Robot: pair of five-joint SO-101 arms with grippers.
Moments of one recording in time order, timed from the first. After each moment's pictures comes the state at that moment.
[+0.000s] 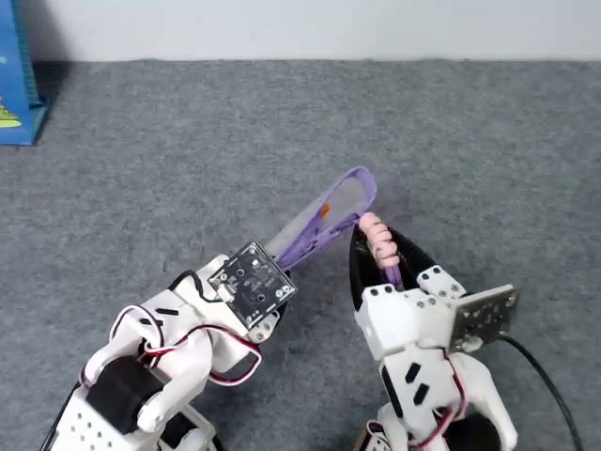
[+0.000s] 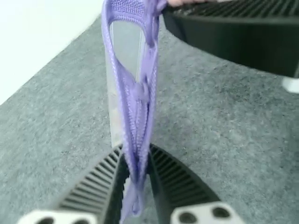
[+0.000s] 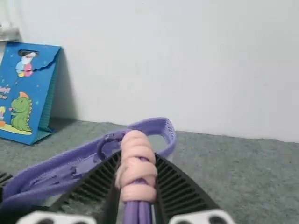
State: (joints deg) left arm 32.4 -70.4 48.0 71.9 -11.6; right arm -18.8 -102.9 65.8 47.8 -7.1
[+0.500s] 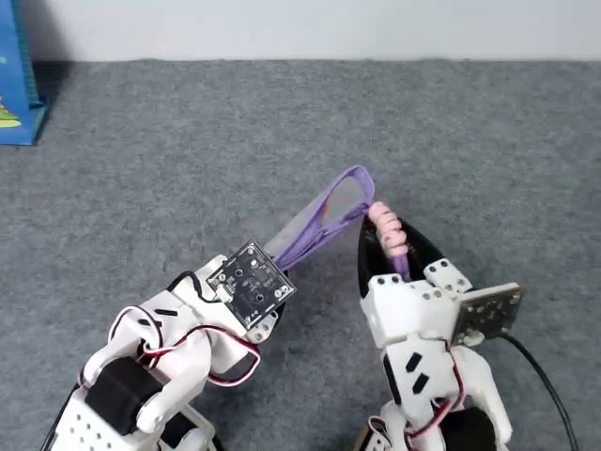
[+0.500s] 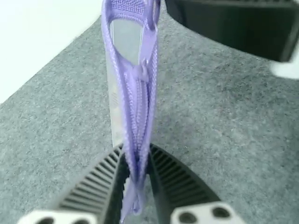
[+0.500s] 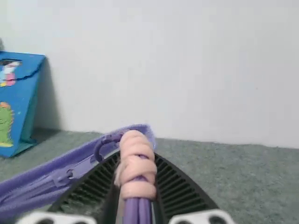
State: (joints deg) left arm 32.1 -70.7 48.0 72.7 -11.6; right arm -13.6 -102.9 69.0 41.2 -7.1
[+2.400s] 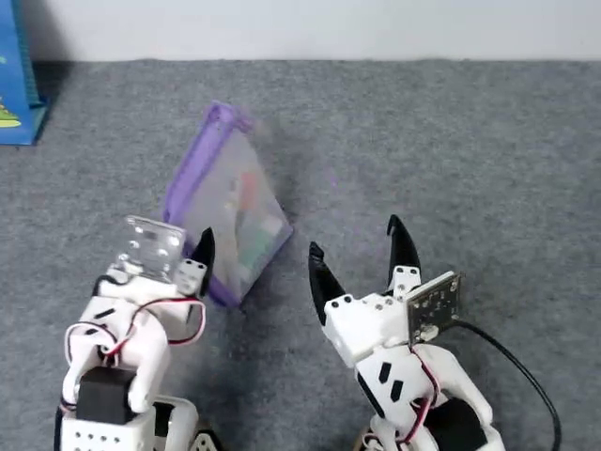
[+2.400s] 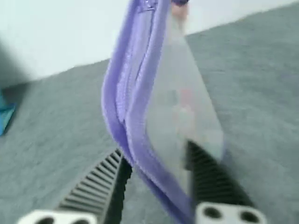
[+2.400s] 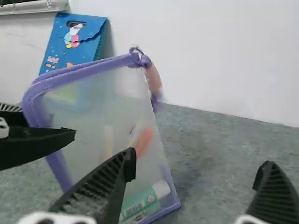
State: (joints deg) left arm 0.1 -81.6 63.4 58.8 -5.4; right arm -32.4 -103.5 73.8 44.8 -6.9
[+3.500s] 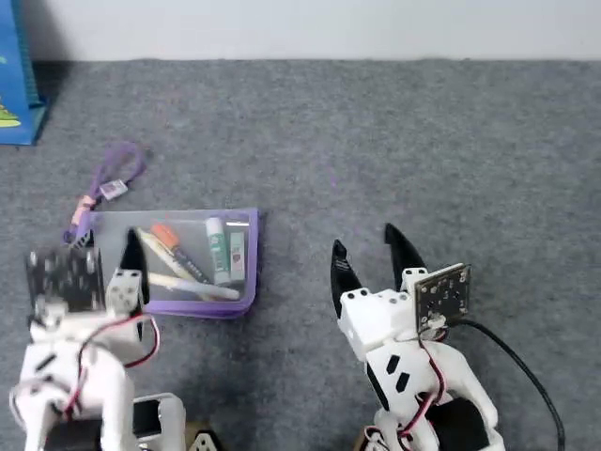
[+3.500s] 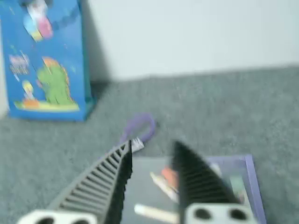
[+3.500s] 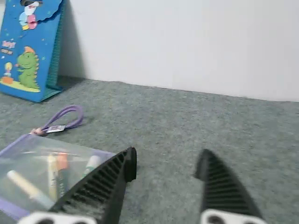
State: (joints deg) left arm -15.1 -91.0 51.0 71.2 -4.7; right arm -23.7 -103.6 73.8 50.1 -6.9
